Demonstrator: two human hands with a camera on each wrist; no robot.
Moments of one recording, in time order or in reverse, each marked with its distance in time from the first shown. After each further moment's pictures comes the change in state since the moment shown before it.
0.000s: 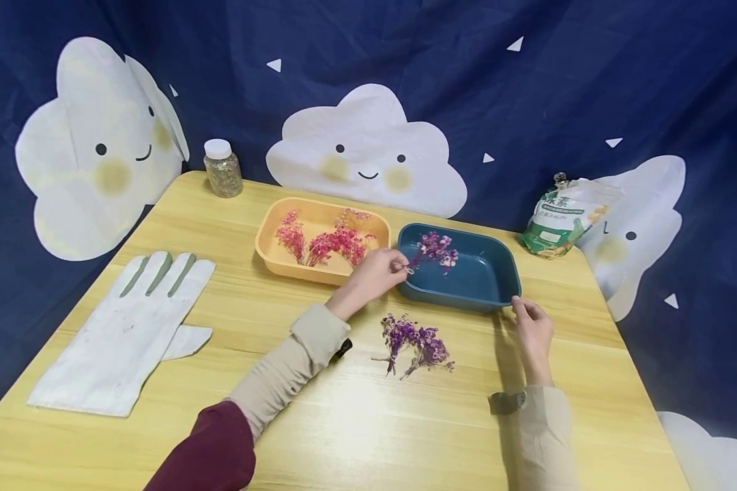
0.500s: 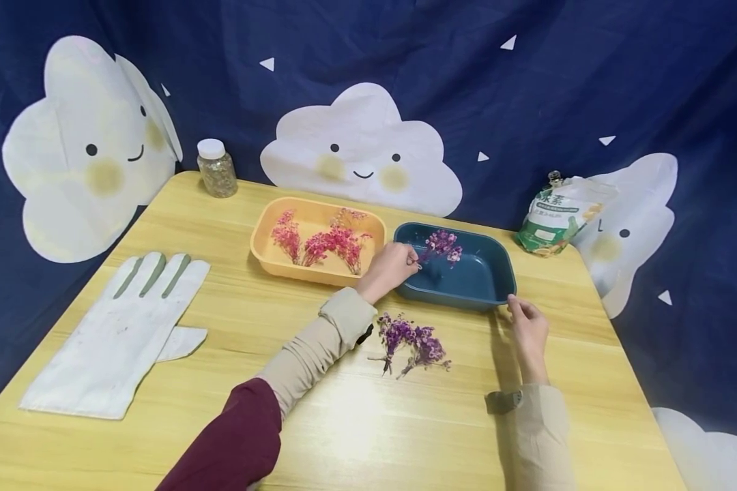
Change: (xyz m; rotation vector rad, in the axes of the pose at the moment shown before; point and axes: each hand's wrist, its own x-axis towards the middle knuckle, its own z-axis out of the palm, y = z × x) left_hand 0.041 0.009 0.028 0.202 -0.026 -0.062; right_hand -0.002 0.000 -0.001 -0.002 0.005 0.005
